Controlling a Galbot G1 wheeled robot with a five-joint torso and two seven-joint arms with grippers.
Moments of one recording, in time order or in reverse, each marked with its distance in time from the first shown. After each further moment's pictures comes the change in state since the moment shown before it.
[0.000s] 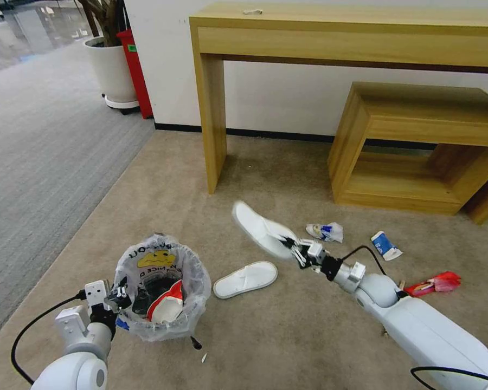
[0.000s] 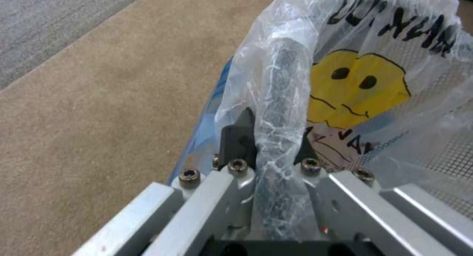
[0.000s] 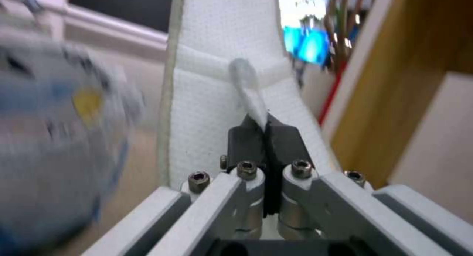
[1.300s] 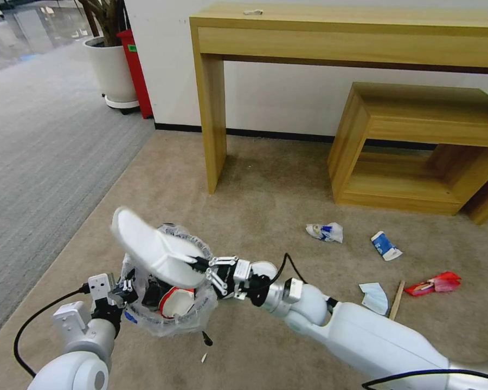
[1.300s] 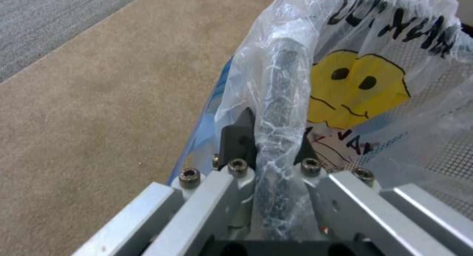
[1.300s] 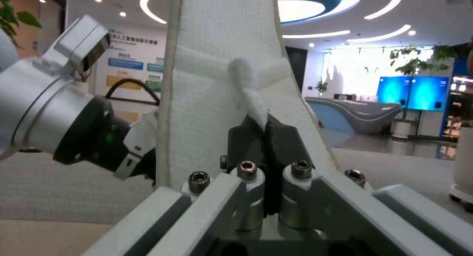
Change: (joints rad) left arm 0.021 -0.026 0.019 -0.115 -0.034 0.048 0.001; right arm 0.174 0.179 -0.476 0.132 0.066 0.031 0.091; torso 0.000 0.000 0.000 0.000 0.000
